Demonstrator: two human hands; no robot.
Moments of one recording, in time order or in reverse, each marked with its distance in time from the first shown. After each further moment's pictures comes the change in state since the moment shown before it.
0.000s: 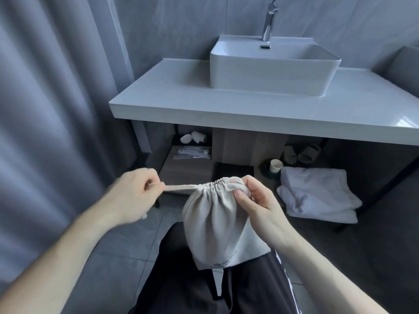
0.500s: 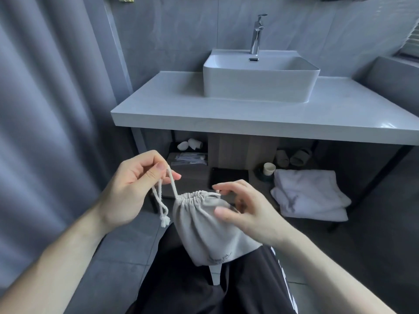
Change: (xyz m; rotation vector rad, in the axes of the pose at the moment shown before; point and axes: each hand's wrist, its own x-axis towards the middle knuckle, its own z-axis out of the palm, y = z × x) left_hand -0.044 0.048 -0.017 -0.718 0.061 0.357; right_hand -0.033 -0.025 -0.006 -0.408 -0.126 -0.035
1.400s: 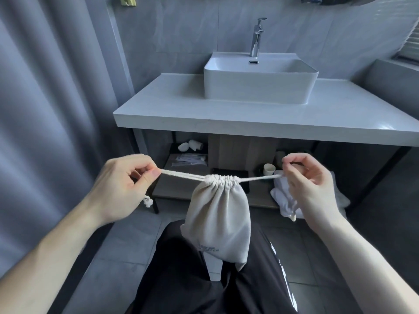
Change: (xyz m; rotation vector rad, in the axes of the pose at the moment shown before) left_hand -0.005 0.001 -0.023 0.636 0.099 0.063; right_hand -0.007 0.015 -0.074 0.458 0.599 0.053
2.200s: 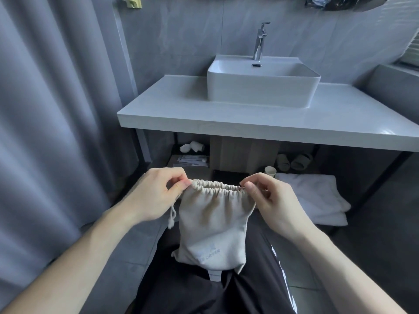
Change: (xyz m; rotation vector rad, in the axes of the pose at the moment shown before) left_hand 0.008 0.003 0.043 0.011 -0.218 -0.028; right_hand -0.025 0.003 0.038 -0.610 -0.303 -0.190
